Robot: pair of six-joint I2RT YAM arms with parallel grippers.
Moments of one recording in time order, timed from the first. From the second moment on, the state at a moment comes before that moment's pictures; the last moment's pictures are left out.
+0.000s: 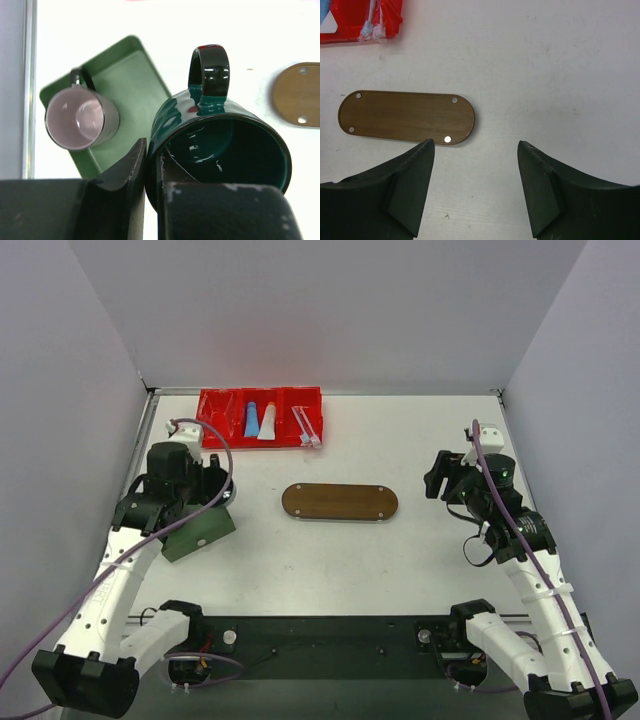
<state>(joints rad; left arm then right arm) -0.17 0.97 0.97 -0.70 -0.21 -0.11 0.22 0.83 0.91 -0.57 0.07 0.21</state>
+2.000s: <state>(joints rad) -0.82 1.45 1.15 -0.45 0.03 0.04 1.02 1.24 0.97 -0.37 0.52 0.55</state>
